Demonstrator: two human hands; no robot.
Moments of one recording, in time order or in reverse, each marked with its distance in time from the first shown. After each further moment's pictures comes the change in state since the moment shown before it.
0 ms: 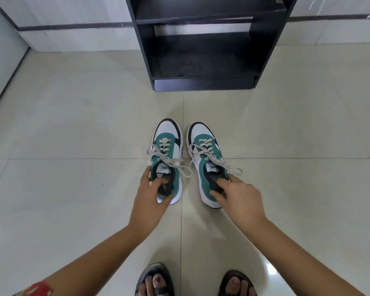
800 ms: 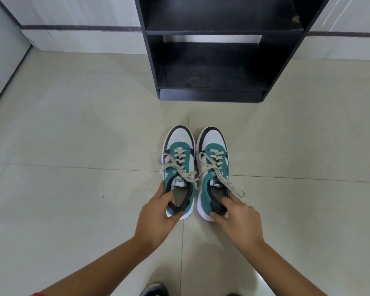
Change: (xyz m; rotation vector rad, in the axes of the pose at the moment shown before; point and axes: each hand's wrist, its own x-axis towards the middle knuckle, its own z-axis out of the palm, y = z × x) left_hand 0.021 0.019 -0.007 -0.002 -0.109 -0.002; right_hand 0.018 -0.001 0.015 0.092 0.043 0.041
